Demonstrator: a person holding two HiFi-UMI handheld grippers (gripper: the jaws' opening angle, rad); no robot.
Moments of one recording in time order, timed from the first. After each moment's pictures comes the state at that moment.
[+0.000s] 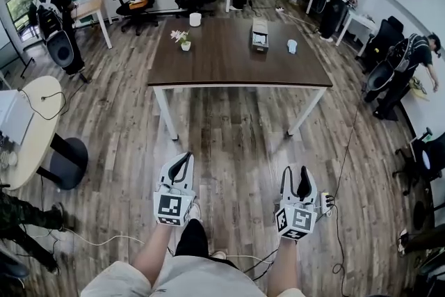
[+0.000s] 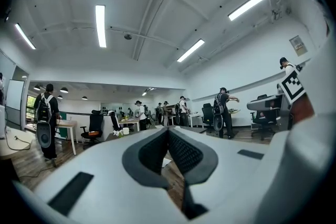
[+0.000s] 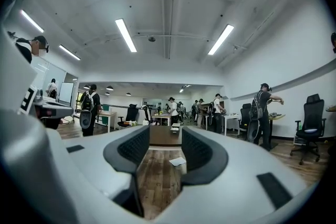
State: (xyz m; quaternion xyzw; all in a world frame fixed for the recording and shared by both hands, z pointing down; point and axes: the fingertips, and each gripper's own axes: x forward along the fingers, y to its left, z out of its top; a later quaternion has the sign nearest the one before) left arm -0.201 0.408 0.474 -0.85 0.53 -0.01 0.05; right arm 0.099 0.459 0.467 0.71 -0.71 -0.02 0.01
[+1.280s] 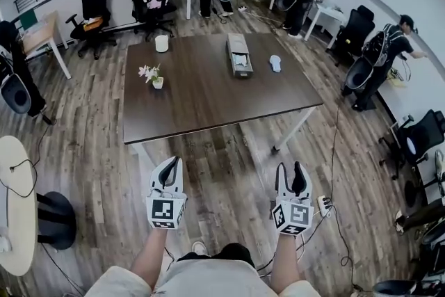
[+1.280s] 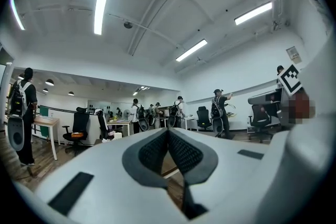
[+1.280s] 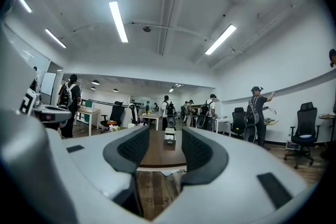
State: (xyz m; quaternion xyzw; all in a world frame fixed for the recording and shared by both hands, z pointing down) left arm -0.253 0.111 0.467 -0.88 0.47 0.00 0.04; right arm 0.049 0.209 0.433 0.76 -0.65 -0.03 0.02
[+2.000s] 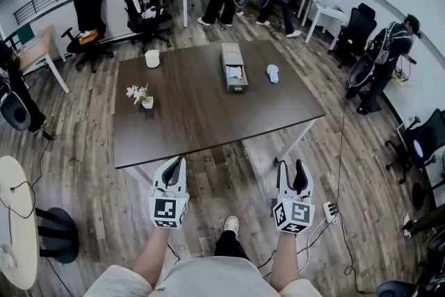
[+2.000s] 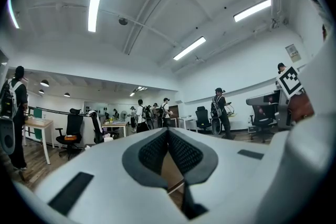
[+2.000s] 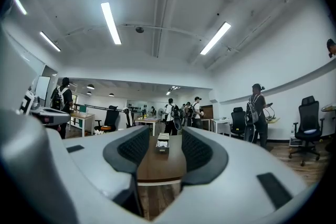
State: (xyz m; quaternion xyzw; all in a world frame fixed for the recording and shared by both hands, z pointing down) left arm -0.173 0.016 0.455 -0.89 0.46 0.00 0.06; right arm 0.124 0.115 0.431 0.77 -0.64 -0.03 -0.01
